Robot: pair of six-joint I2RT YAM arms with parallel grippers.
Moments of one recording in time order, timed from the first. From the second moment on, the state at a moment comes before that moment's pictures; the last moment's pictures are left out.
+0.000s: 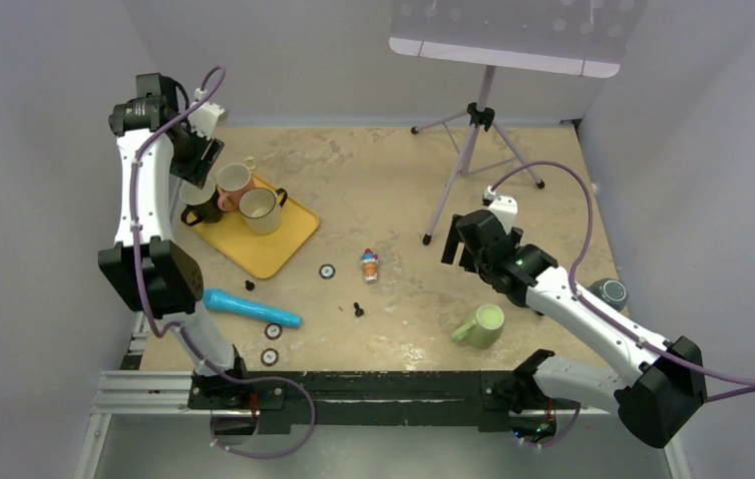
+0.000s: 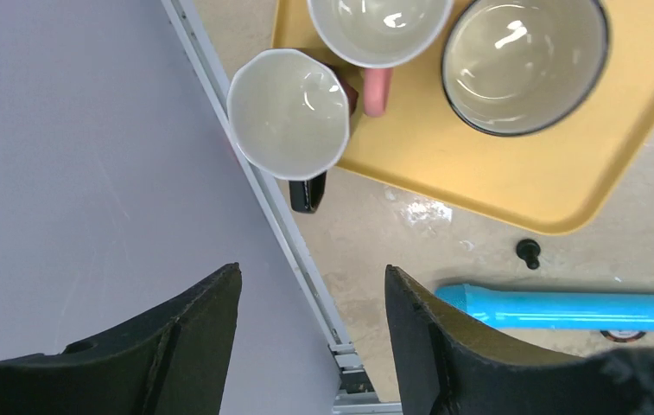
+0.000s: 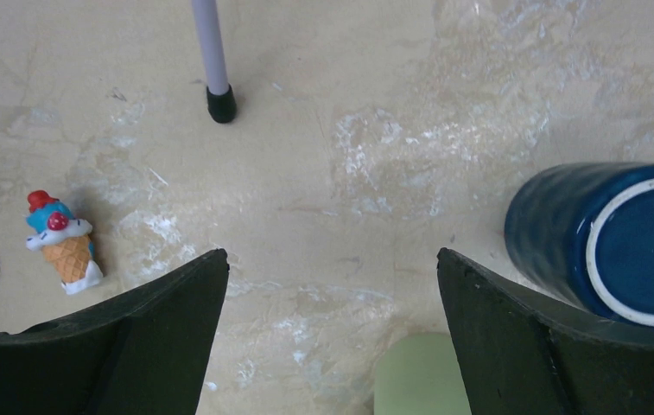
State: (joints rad) left arm 0.20 1.86 2.03 -1.28 -0.02 0.62; right arm 0.65 1.10 0.85 -0.58 0.51 0.69
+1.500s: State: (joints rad) left arm 0.06 1.22 1.37 -1.12 0.50 0.58; right arm 0.93 1.26 0.77 -1.10 0.64 1.40
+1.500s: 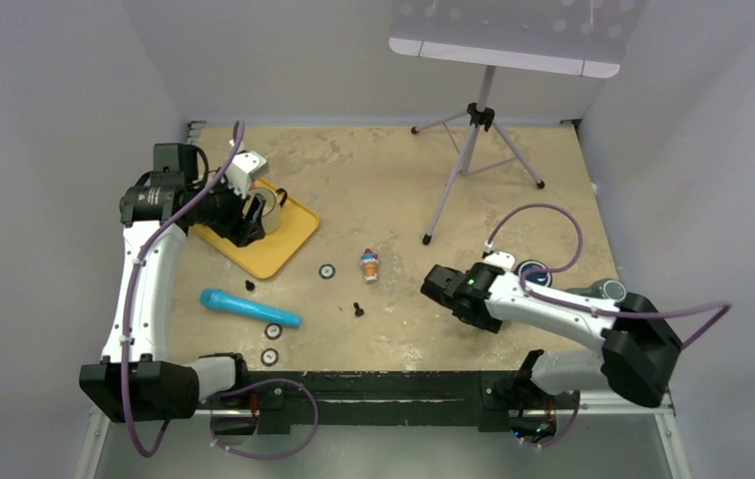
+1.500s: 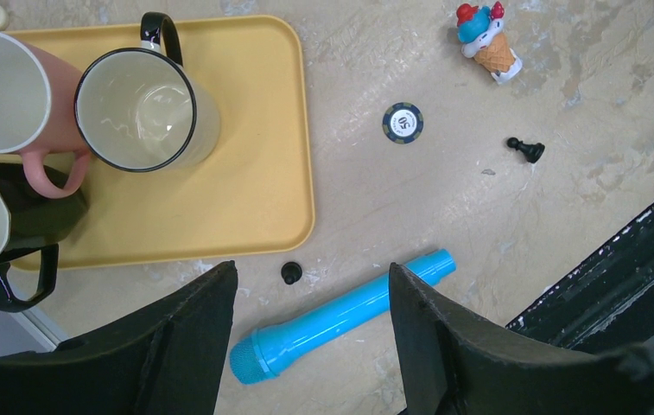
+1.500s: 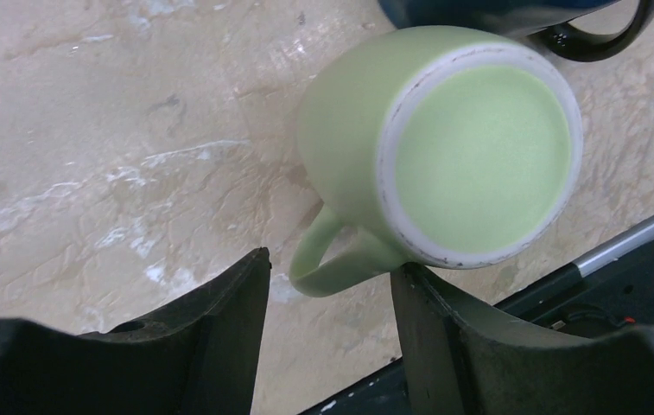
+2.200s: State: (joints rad) left arm 0.06 1.16 1.37 -1.15 0.55 0.59; right arm 1.04 1.44 0.87 -1.07 0.70 1.29
